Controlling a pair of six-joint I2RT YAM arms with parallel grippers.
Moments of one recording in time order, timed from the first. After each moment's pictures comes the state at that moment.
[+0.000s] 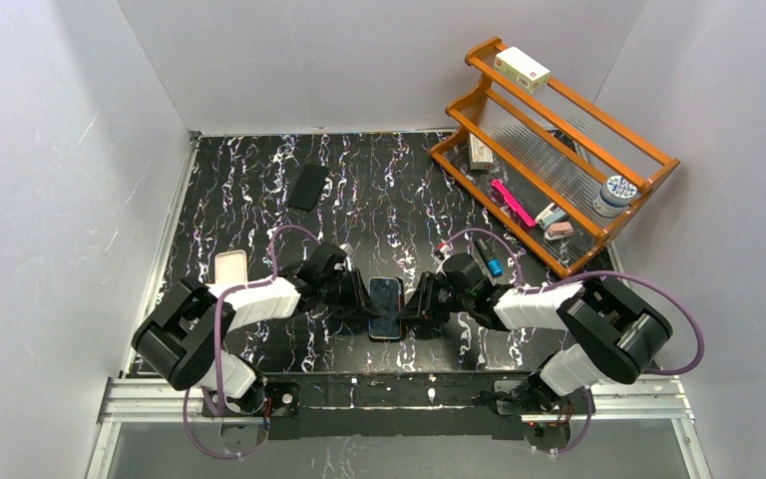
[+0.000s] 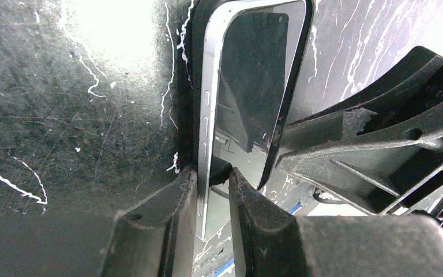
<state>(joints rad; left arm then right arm) -0.67 1.45 0.56 -0.03 0.36 -0.93 0.78 1.47 0.43 0.32 -0.37 1.00</state>
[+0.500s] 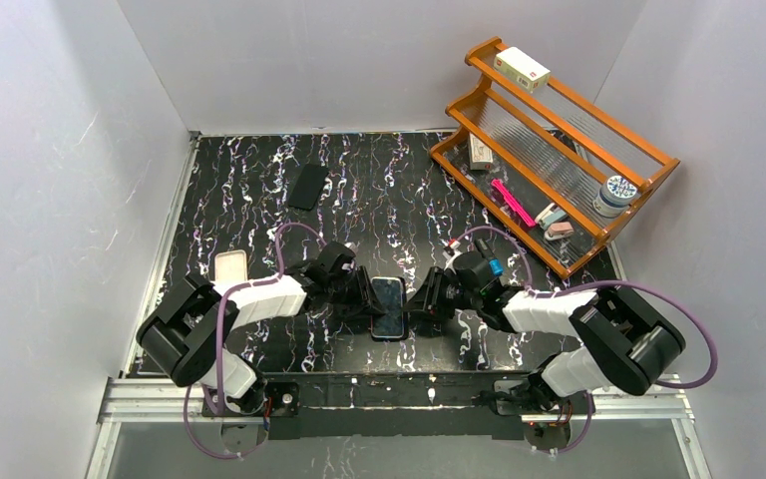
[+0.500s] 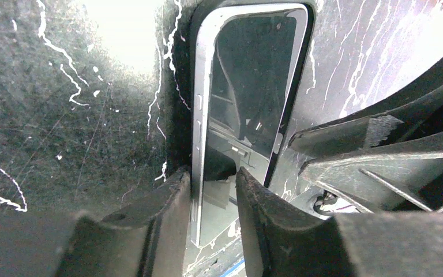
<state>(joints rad) -0.72 1.46 0.59 -0.05 0.27 -0.96 0.74 1.40 0.39 0.35 -0.37 1.01</state>
